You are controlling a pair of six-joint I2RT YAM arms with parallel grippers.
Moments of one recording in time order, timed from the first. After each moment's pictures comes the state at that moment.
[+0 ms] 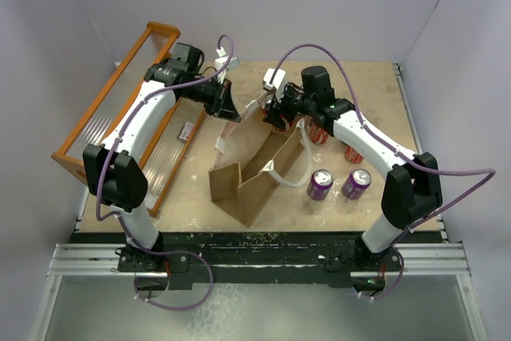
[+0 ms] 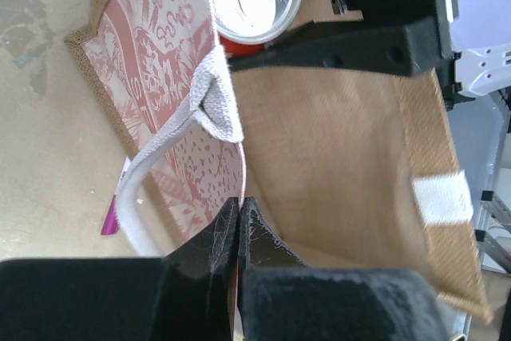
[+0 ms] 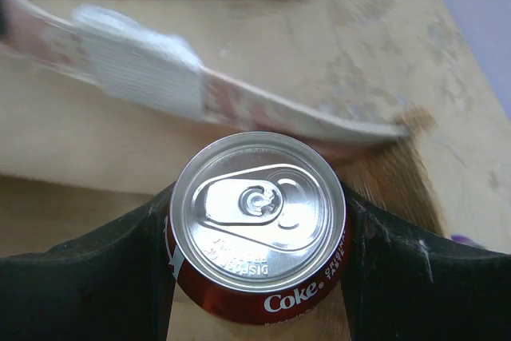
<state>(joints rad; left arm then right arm) -0.30 1.77 1.75 -0.95 0.92 0.16 0.46 1.63 1.34 -0.25 -0.50 -0.51</state>
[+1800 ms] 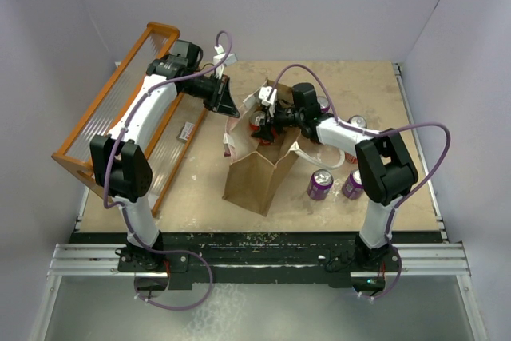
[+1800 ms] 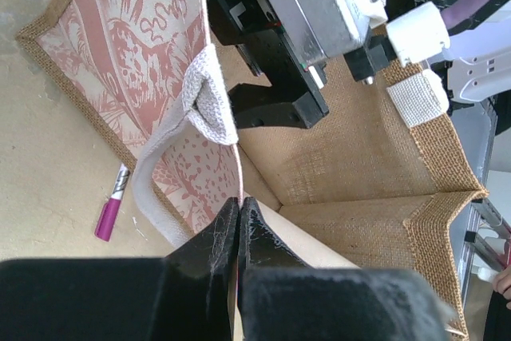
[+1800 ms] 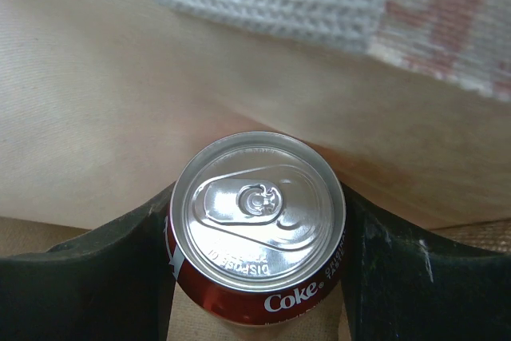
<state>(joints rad) -0.26 1.87 1.82 -0.97 0.95 0.18 0.44 1.87 1.19 0.20 -0.75 -0.44</state>
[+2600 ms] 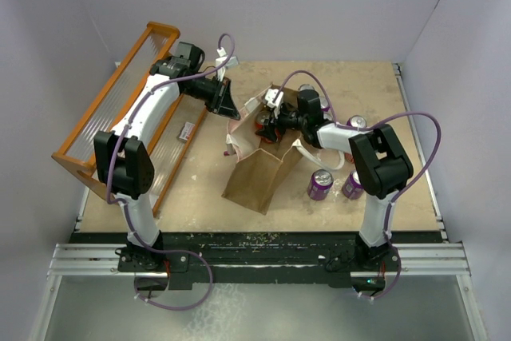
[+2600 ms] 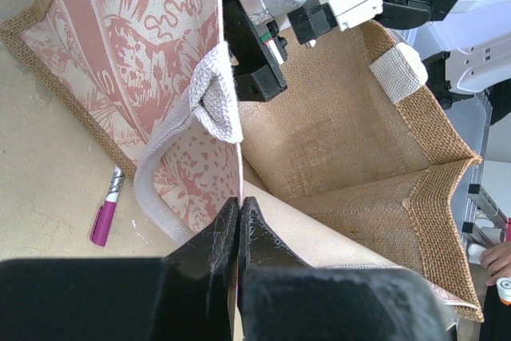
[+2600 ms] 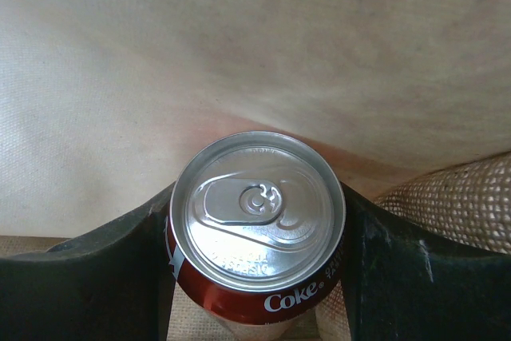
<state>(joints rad) -0.26 1.90 1.82 -0.98 0.98 0.22 0.41 1.93 1.11 0.42 -0.69 -0.40</state>
